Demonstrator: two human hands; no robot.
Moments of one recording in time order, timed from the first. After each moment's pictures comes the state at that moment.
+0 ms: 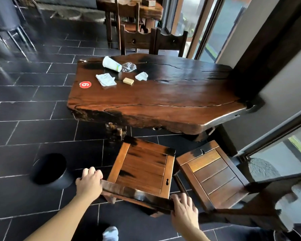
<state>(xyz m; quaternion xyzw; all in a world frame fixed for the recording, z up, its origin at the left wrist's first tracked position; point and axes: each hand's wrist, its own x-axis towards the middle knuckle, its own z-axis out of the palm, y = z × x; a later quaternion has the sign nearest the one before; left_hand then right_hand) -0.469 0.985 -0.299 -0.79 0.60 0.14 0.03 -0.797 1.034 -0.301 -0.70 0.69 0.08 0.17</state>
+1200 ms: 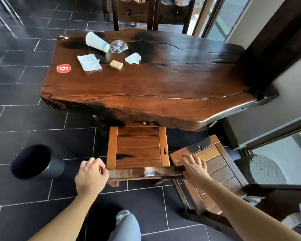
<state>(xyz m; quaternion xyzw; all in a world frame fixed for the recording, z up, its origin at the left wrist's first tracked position) -0.563 0.897 -0.302 -0.83 0.53 0.14 -0.12 -0.909 0.826 -0.301 -0.77 0.59 0.14 0.19</state>
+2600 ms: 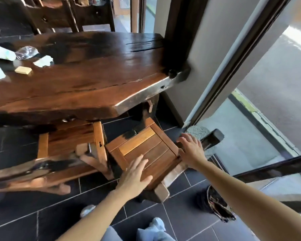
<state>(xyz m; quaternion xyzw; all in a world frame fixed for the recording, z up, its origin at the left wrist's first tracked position) -1.040 0.956 -0.268 -0.55 0.75 0.37 -0.02 -1.289 0.909 -0.251 -0.68 0.72 -0.01 0.15</state>
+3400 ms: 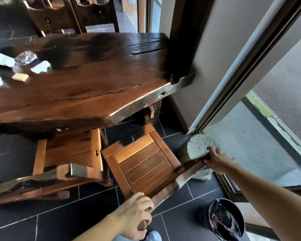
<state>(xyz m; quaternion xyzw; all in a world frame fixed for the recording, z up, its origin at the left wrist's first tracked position) -1.079 0.931 -0.306 -0.25 0.92 0.27 0.12 -1.445 0.833 -0.272 -0.57 0.76 0.21 0.22</state>
